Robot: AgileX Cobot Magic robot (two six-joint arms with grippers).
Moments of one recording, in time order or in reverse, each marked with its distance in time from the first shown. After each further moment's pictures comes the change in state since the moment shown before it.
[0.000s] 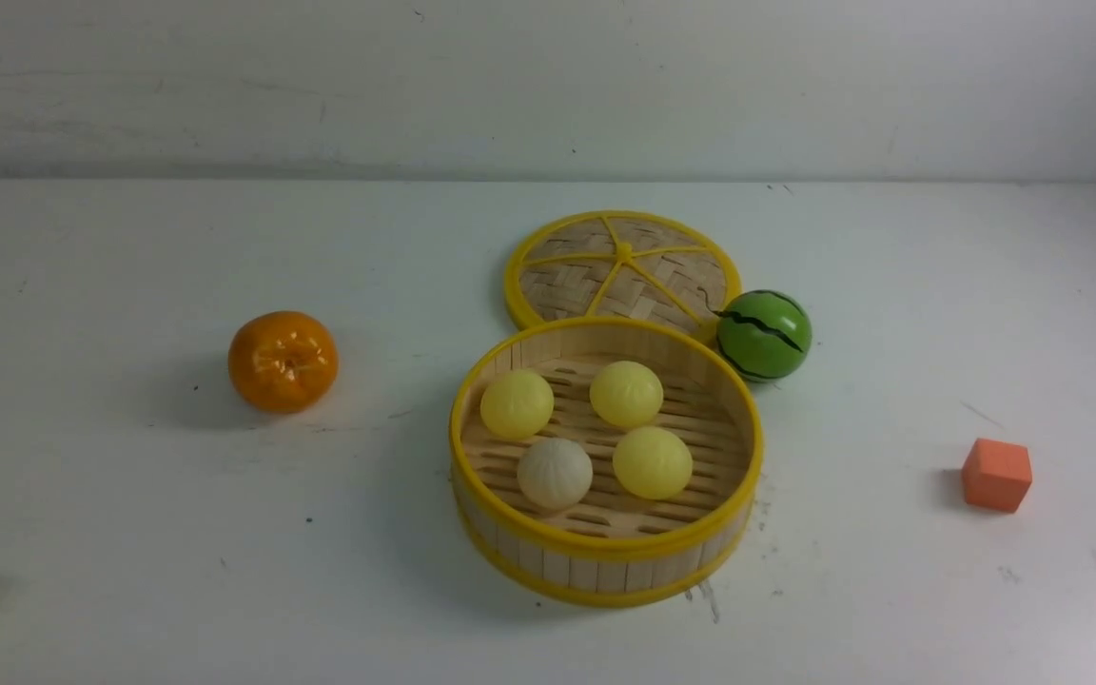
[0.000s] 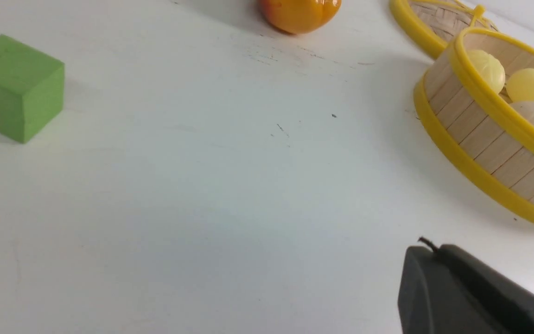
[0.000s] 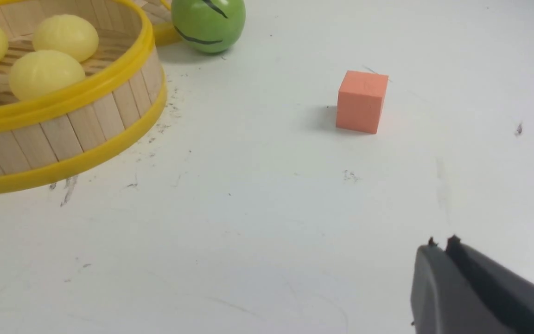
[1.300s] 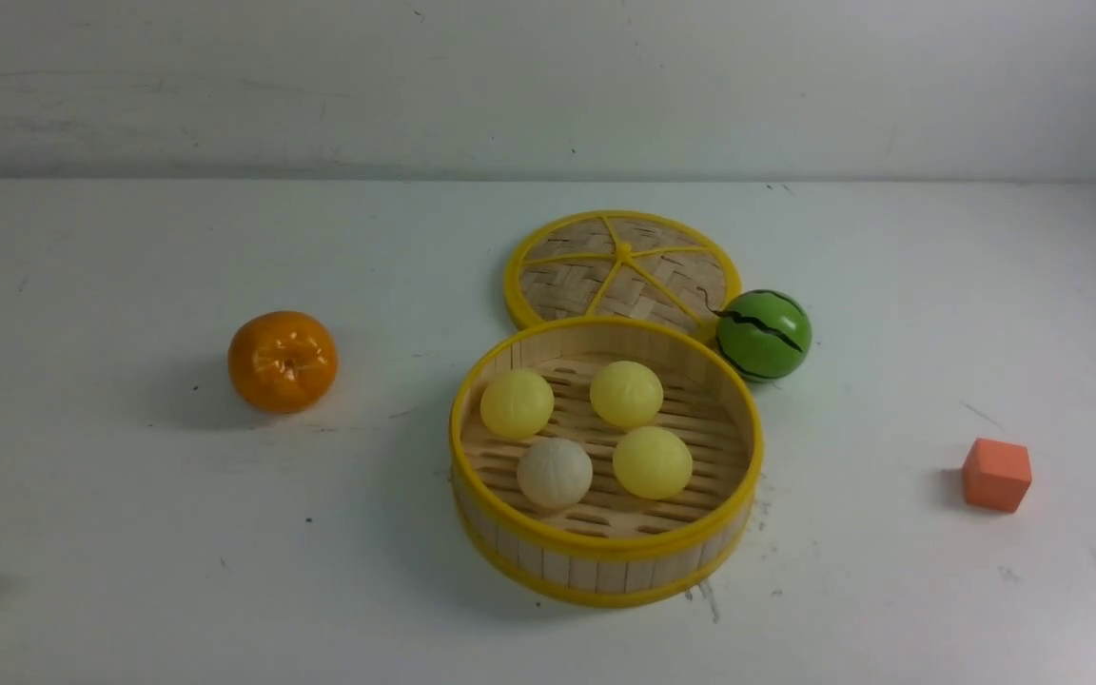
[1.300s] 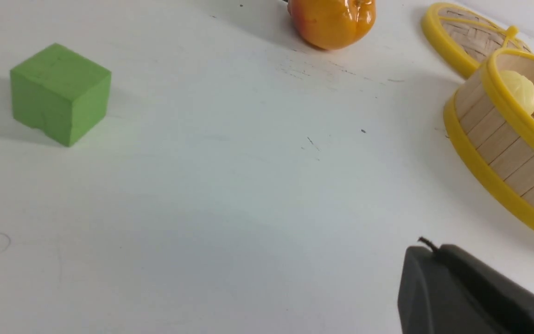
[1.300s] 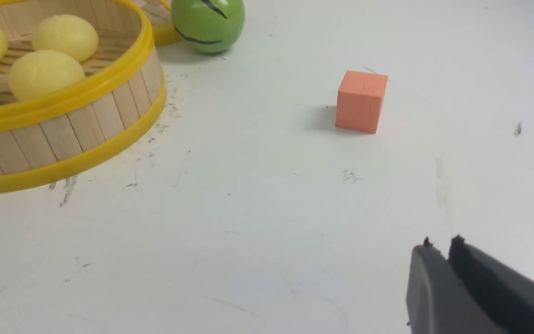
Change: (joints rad) right arm 0.000 0.000 0.000 0.000 0.000 0.000; left arm 0.069 0.000 0.000 0.003 0.000 -0.001
